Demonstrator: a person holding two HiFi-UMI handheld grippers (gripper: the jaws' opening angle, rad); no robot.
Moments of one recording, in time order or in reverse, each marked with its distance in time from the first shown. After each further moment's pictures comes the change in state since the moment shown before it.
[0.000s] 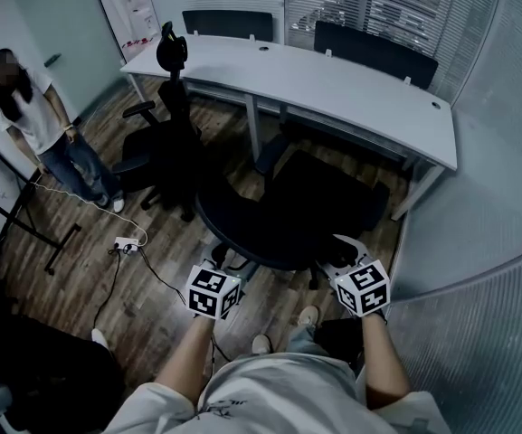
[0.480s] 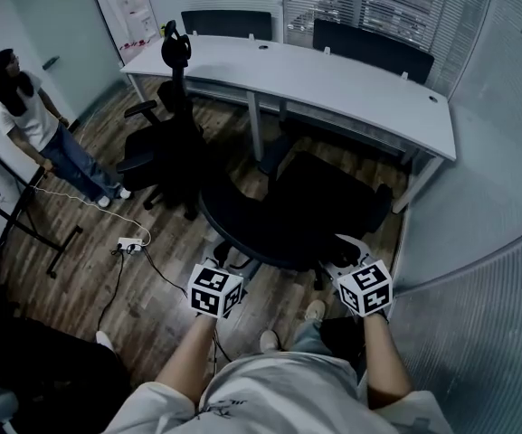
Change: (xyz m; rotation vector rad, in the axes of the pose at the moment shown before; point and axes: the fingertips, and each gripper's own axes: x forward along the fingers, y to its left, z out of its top) left arm -0.038 0.007 -0.013 0.013 -0.005 -0.031; right arm -0.008 0.045 -0.003 0.014 -0.005 -0.032
